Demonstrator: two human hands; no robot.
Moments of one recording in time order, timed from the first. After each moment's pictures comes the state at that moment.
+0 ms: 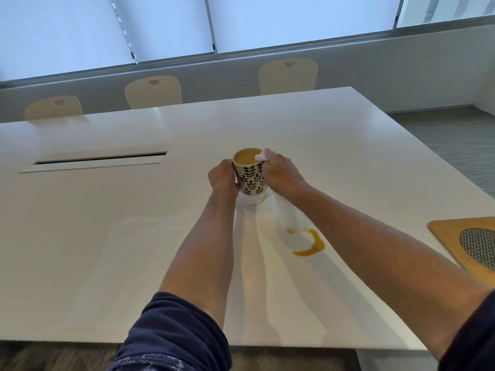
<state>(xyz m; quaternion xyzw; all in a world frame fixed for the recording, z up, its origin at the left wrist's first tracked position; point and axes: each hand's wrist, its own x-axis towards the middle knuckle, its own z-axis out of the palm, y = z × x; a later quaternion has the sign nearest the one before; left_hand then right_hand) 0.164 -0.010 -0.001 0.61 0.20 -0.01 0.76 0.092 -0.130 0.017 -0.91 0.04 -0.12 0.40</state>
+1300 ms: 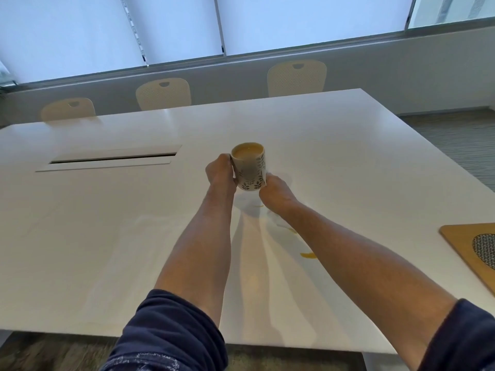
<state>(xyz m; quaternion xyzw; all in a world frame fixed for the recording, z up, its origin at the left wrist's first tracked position) 0.167 0.007 0.020 0.61 0.20 0.02 0.77 0.093 -0.098 -0.017 -0.87 0.09 -0.03 0.48</state>
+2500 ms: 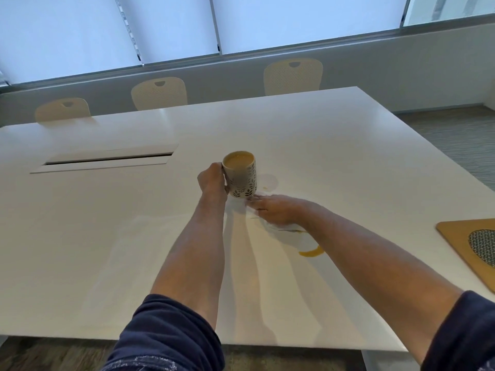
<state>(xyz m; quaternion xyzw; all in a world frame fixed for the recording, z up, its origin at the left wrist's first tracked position) 0.170 0.025 -0.002 0.63 0.21 0.02 0.75 0.096 -0.130 -0.051 -0.96 -0.18 0.13 0.16</state>
